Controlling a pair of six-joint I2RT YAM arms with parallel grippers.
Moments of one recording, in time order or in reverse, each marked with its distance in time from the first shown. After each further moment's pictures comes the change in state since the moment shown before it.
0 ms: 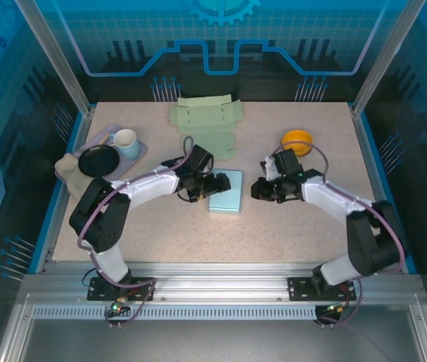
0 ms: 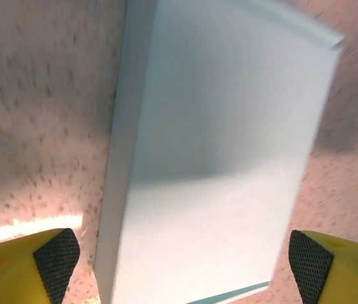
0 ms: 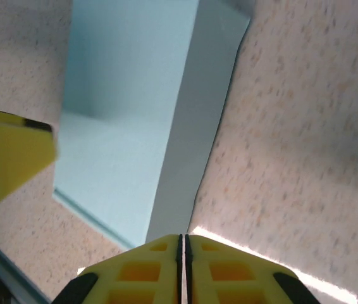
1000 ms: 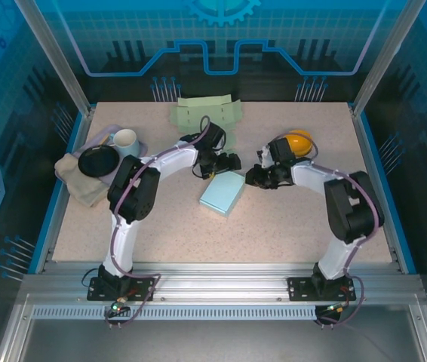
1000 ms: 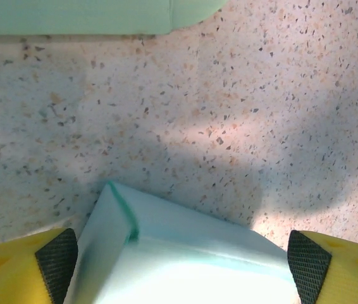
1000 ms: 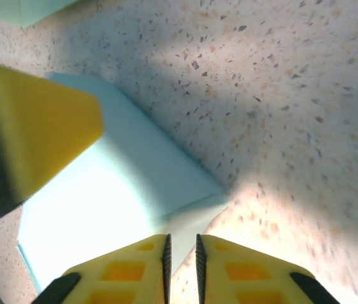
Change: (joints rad) left arm 0.056 0.392 0.473 -0.141 0.036 0.131; right arm -0.037 0.201 0.127 0.087 -0.010 0.030
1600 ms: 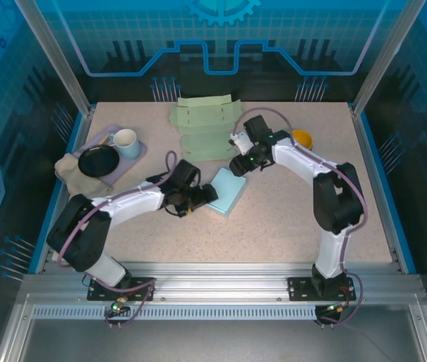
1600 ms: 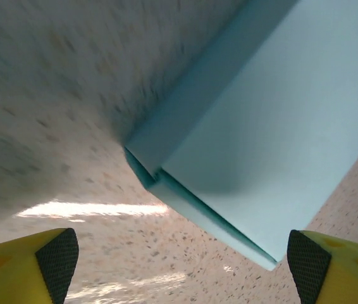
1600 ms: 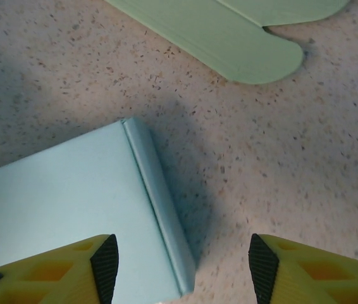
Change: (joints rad) left arm -0.089 -0.564 -0.752 0.224 -0.074 -0.327; right arm 0.130 0.208 0.470 -0.348 0.257 -0.625
